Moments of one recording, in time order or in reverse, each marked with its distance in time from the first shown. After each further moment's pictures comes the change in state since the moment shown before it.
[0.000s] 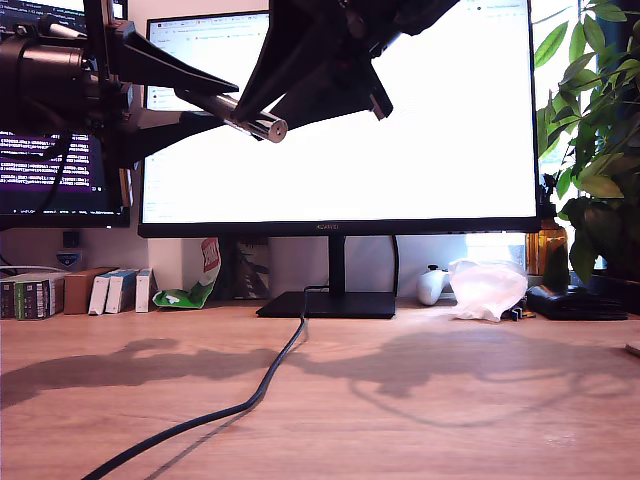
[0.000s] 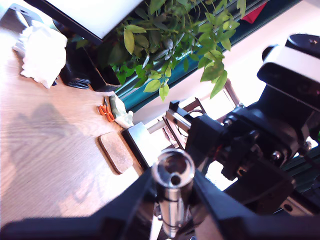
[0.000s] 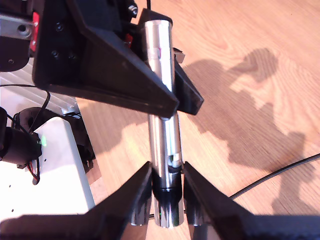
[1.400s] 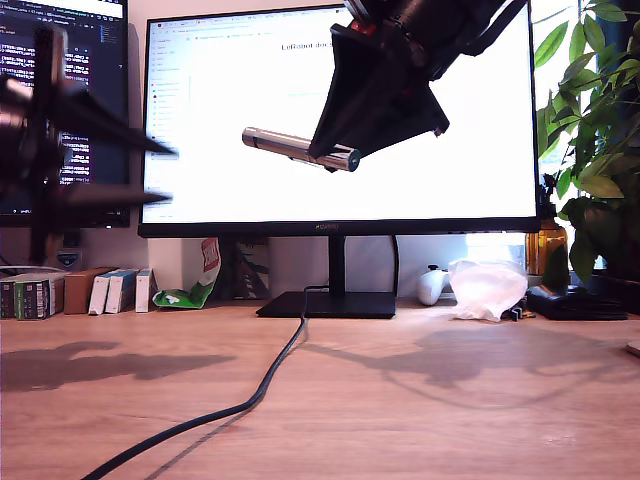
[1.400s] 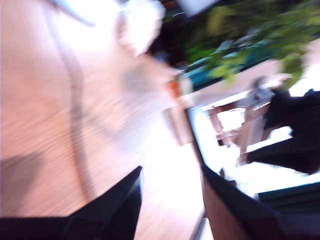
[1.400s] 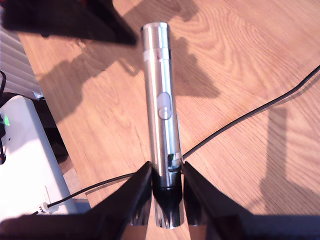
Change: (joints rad) left arm 0.180 0.000 0.000 -0.307 0.110 0.206; right arm -0.108 0.000 0.000 -0.136 0.030 -0.099
